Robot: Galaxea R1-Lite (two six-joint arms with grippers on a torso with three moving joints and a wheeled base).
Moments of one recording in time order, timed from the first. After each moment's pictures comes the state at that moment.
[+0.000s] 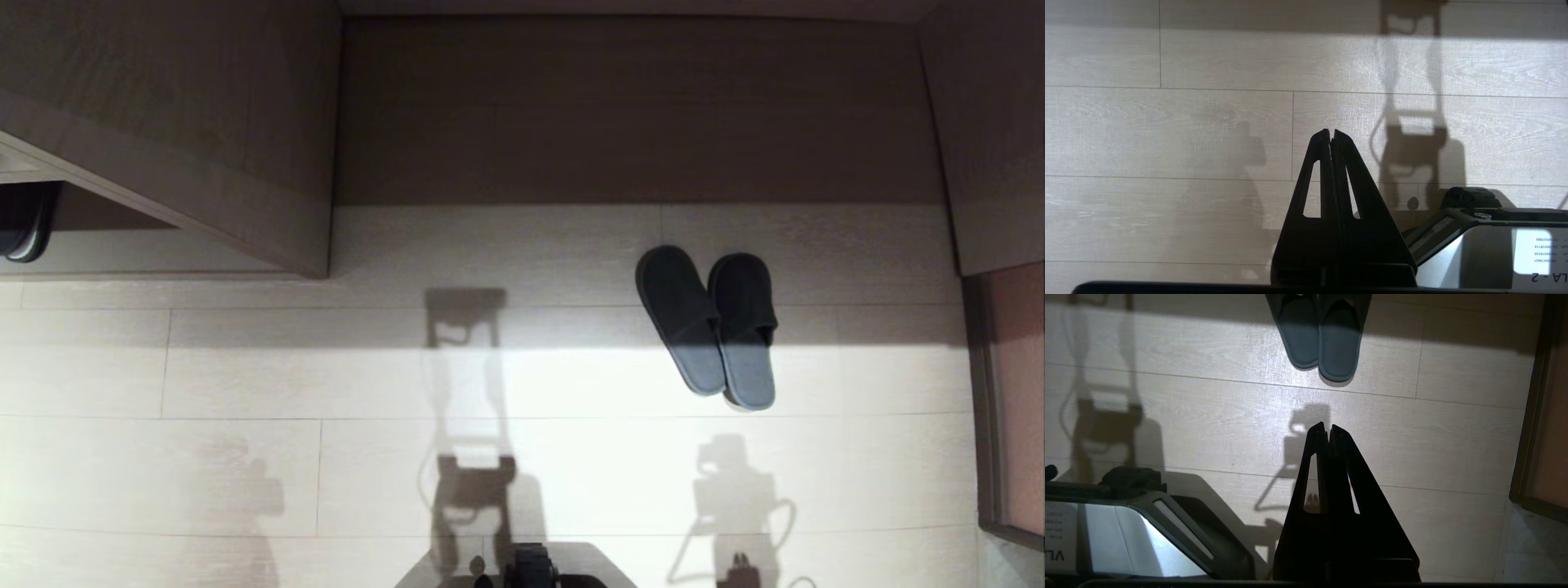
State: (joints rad) left arm 0.00 0.00 0.00 0.02 -0.01 -0.05; right arm -0.02 0.00 0.00 0.00 0.02 -0.05
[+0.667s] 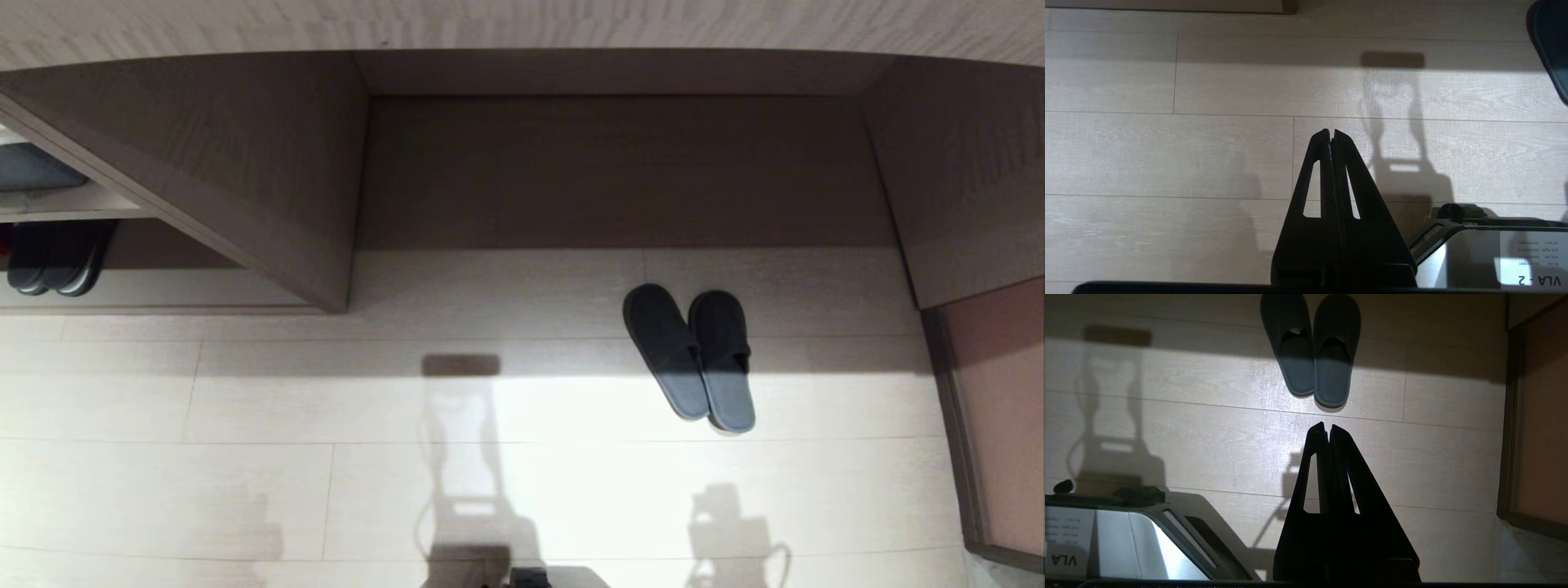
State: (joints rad) left arm 0.00 0.00 0.00 0.02 -0.01 -0.05; right arm -0.02 0.00 0.00 0.00 0.02 -0.05
